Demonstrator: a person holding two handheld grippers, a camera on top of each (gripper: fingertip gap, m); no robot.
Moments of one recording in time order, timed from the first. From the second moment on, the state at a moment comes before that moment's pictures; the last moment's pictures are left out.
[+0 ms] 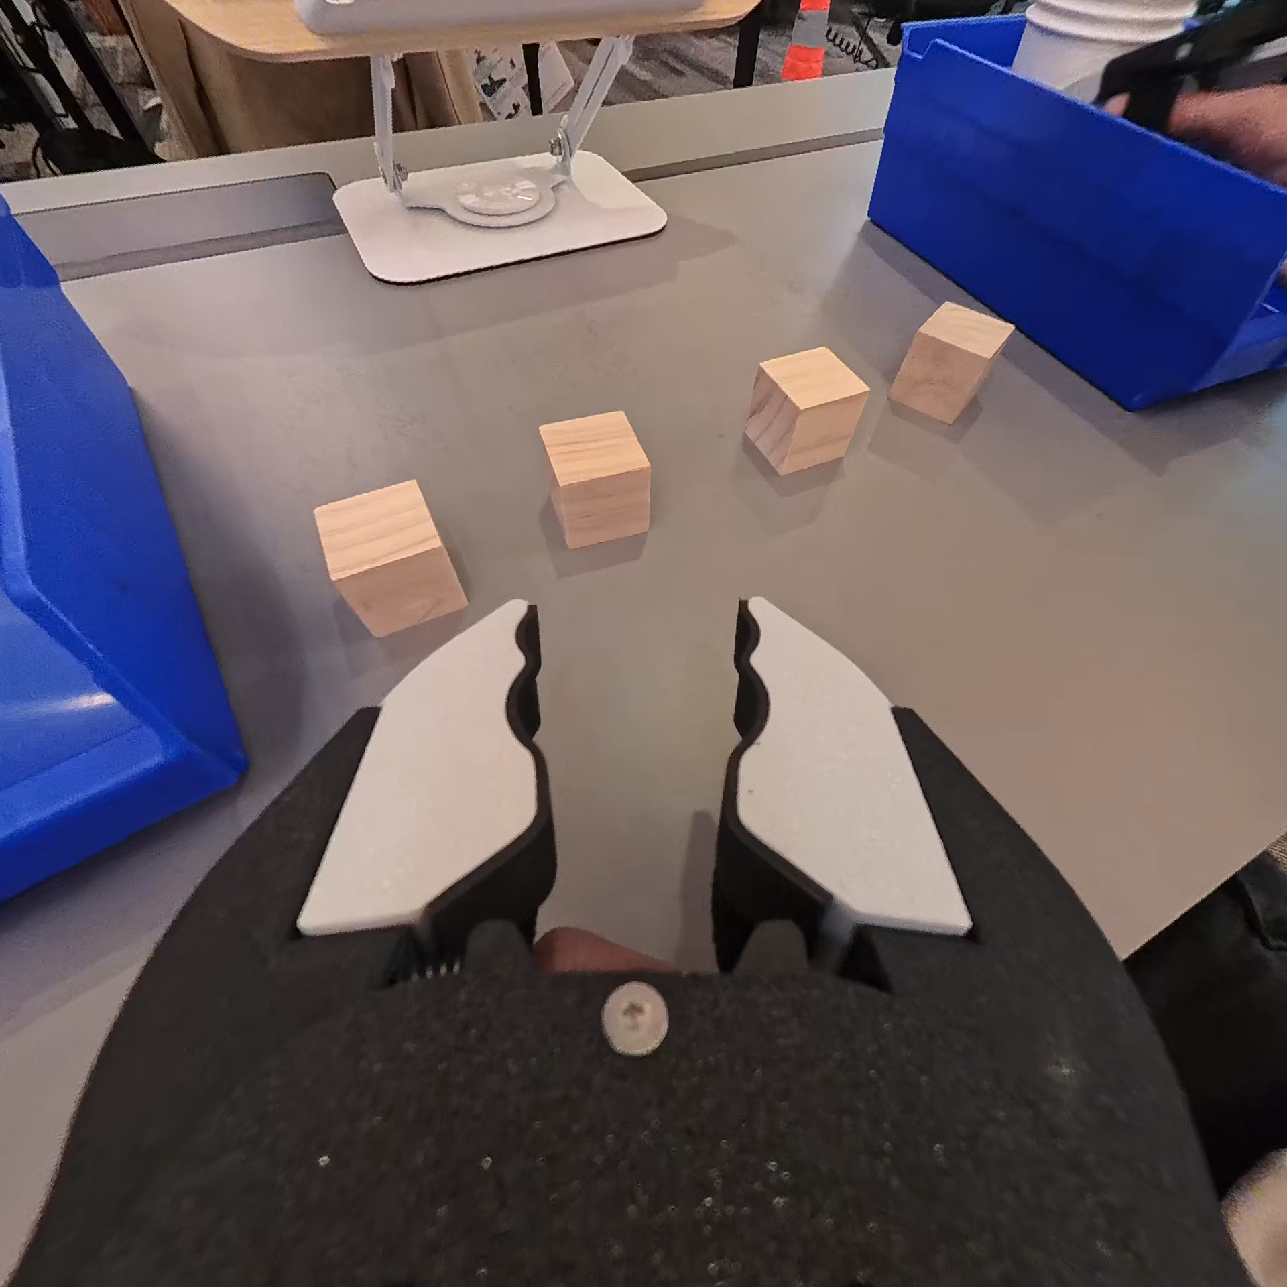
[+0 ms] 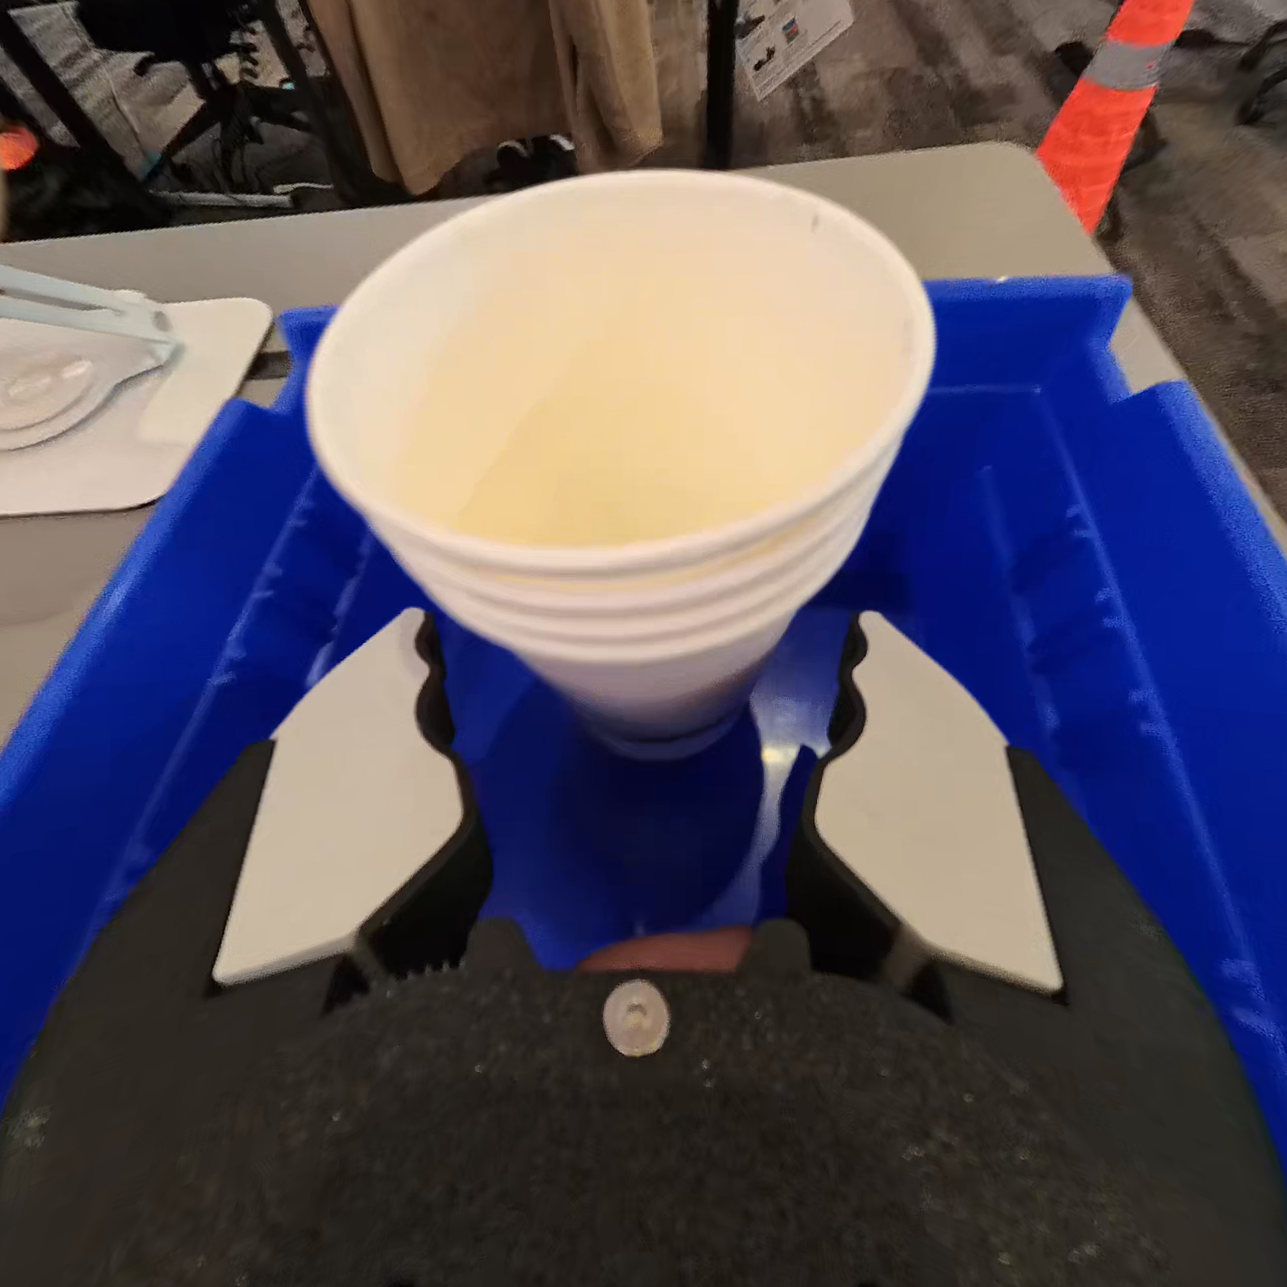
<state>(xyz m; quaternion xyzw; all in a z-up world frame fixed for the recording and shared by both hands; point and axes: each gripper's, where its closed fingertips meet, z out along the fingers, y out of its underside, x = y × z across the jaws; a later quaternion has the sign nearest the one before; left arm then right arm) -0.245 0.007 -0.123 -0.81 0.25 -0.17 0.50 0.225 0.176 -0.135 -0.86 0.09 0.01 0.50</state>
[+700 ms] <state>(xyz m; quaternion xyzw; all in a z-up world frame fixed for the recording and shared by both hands) -0.267 0.017 -0.139 -0.83 0.20 -0.14 0.50 -0.033 -0.087 -0.092 -0.73 -0.12 0.15 0.65</state>
